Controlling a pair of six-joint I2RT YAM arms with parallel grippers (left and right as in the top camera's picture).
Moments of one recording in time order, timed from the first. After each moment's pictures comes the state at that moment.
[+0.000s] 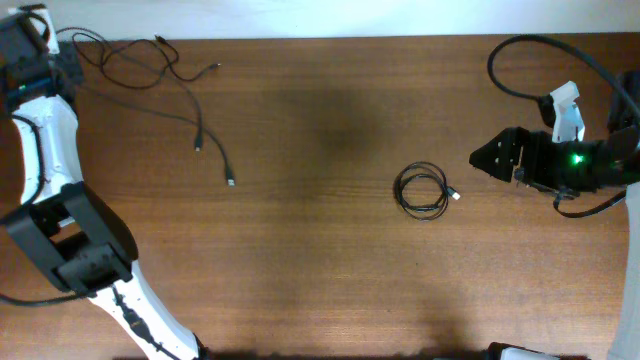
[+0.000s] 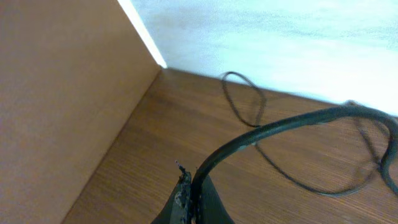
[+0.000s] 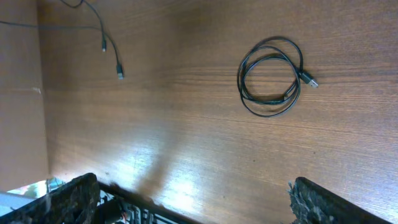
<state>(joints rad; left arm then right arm) 0.46 2.18 1.96 -0.32 -0.14 0.23 -0.22 1.45 1.70 -1.52 -0.62 -0.02</state>
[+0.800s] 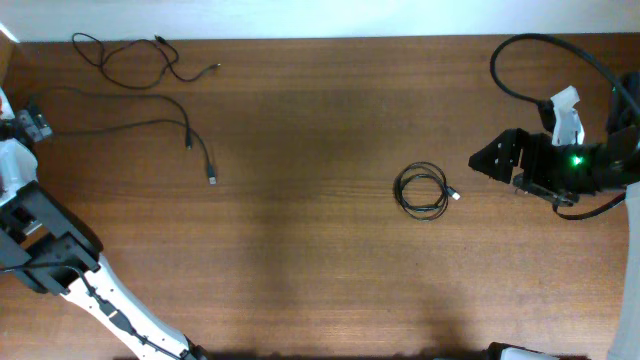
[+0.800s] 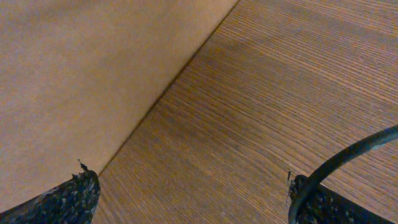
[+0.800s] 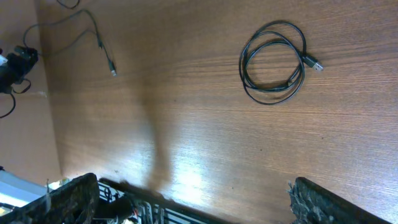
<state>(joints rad) 0.71 2.41 1.96 -0.21 -0.09 0.24 -0.22 1.45 1.70 -1.56 -0.62 0.03</state>
